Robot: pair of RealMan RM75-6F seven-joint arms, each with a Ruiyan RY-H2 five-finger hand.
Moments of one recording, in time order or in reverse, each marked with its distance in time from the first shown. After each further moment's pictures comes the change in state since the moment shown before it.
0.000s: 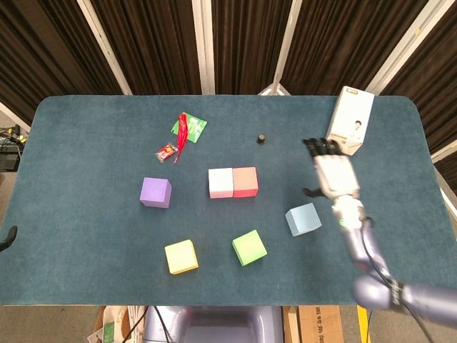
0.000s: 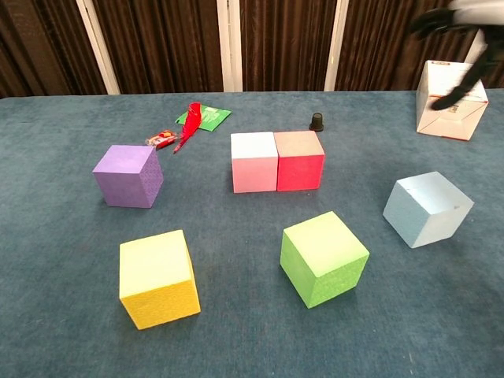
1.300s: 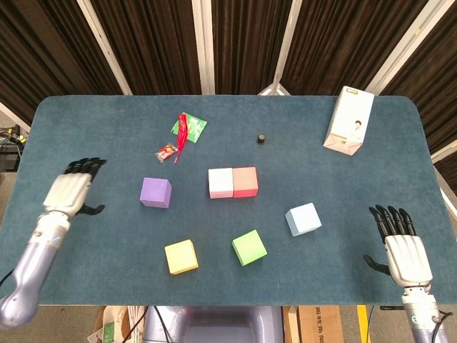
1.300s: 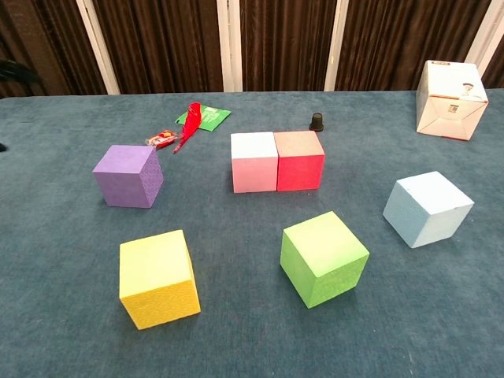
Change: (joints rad) left arm -0.526 0.064 -0.106 -0.278 -0.573 -0.568 0.467; right arm -0.605 -0.040 -0.226 0.174 -0.673 0.322 0.233
